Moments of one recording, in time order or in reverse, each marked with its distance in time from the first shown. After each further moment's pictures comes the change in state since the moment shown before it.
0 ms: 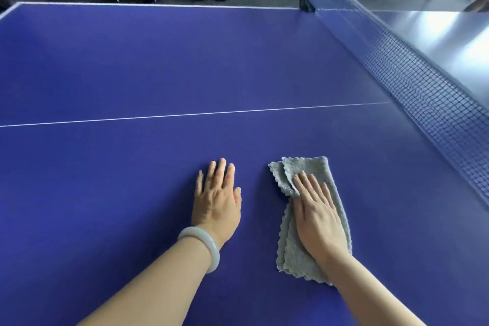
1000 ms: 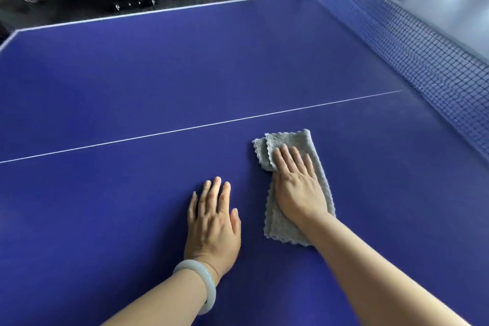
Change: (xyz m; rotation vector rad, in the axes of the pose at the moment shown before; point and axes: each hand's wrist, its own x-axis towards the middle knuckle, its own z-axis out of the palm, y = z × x) left_hand 0.002 0.005 0.001 -0.003 0.025 -0.073; right_hand 0.097 -0.017 0.010 -0.048 -0.048 -0.060
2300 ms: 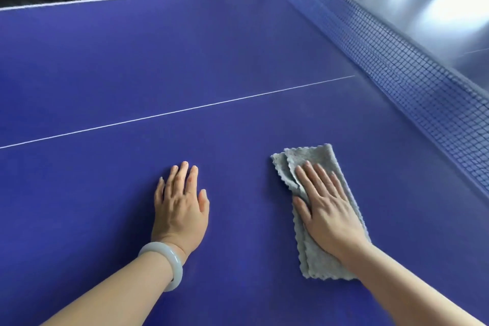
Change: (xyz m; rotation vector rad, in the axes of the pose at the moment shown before) left_hand -0.001 -0.003 0.004 -0.031 0.022 0.045; right_hand -0.122 0.084 -0.027 -0.111 -0.029 0.123
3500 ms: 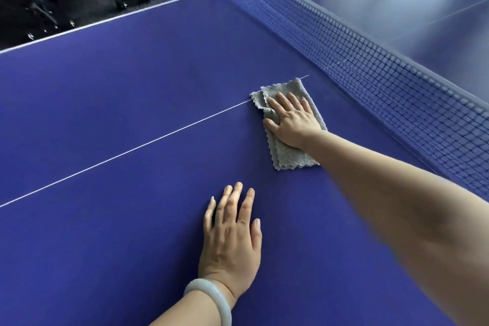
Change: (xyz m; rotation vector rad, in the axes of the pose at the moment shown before) left_hand 0.021 0.168 0.027 0.034 -0.065 0.356; right_hand 0.237 0.111 -0.034 0.015 -0.051 0.095
